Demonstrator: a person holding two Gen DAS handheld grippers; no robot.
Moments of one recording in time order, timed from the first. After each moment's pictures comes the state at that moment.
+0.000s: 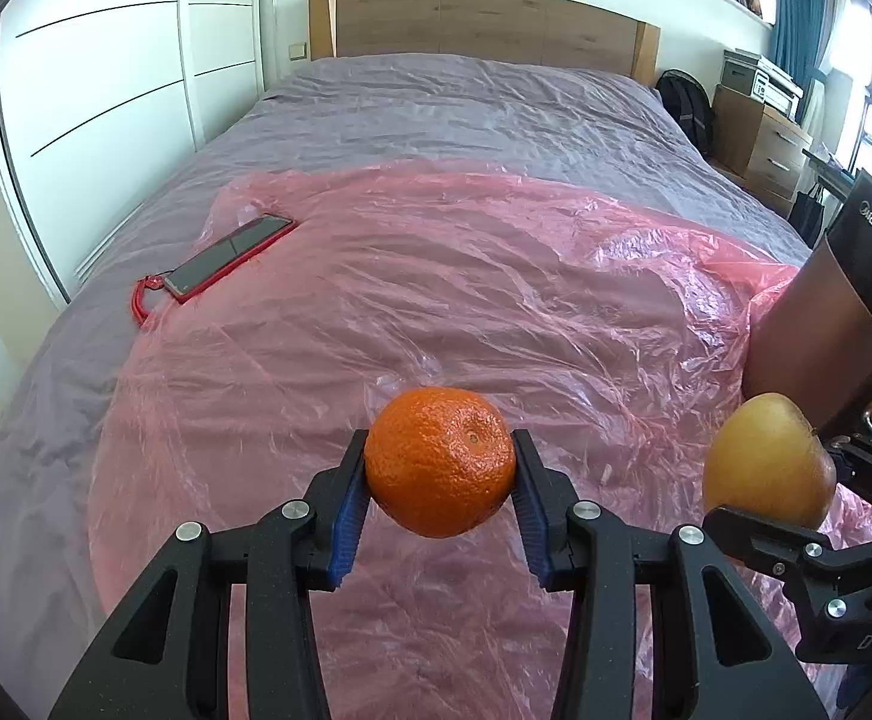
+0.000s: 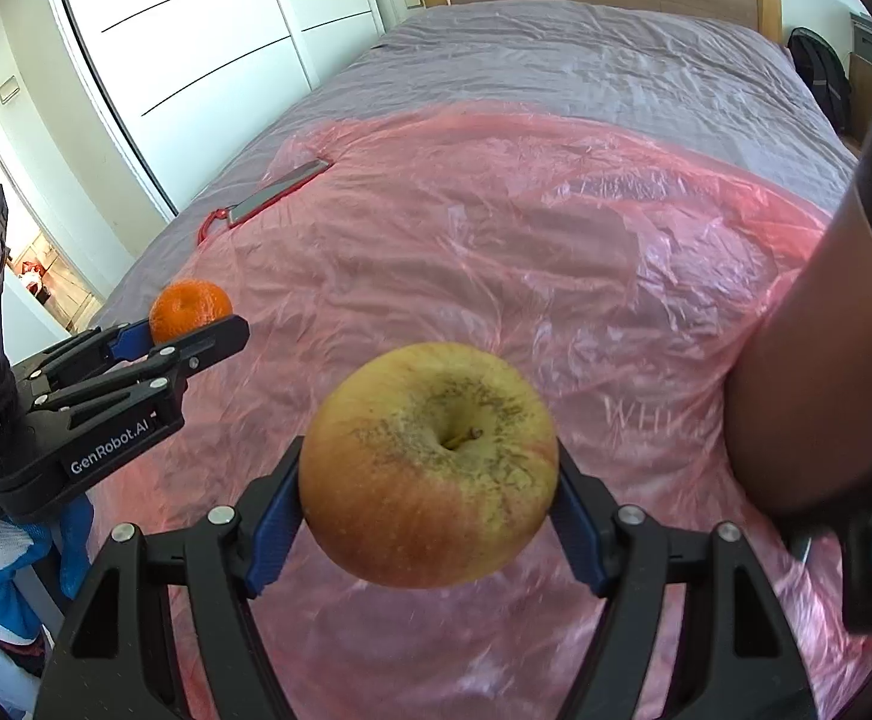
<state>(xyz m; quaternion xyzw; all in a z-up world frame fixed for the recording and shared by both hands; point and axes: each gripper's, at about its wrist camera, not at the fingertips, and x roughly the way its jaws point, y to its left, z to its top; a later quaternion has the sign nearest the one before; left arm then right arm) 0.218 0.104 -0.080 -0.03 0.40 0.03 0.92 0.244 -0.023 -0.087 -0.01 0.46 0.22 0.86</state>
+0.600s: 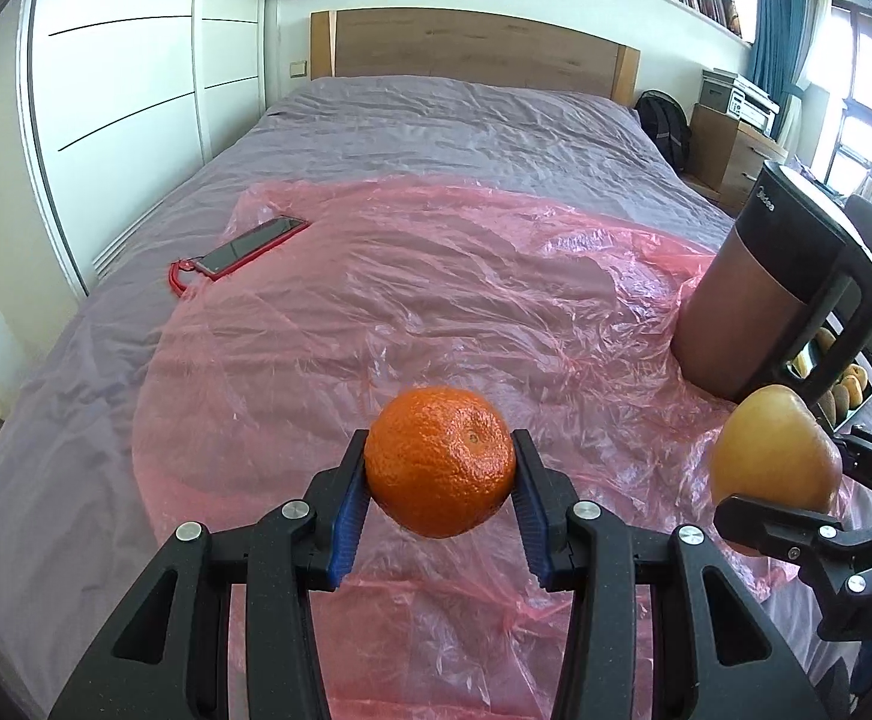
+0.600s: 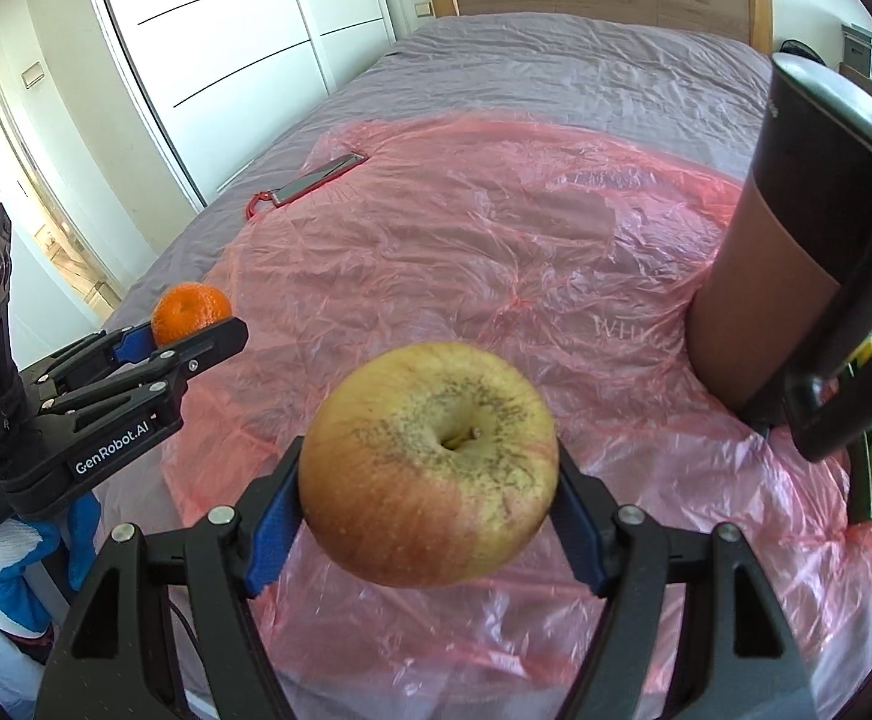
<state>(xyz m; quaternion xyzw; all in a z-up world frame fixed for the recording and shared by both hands) 0.120 0.092 -0.048 -0.04 0.37 0.01 0.93 0.145 -0.034 -0.047 -0.02 0.45 0.22 0.87</state>
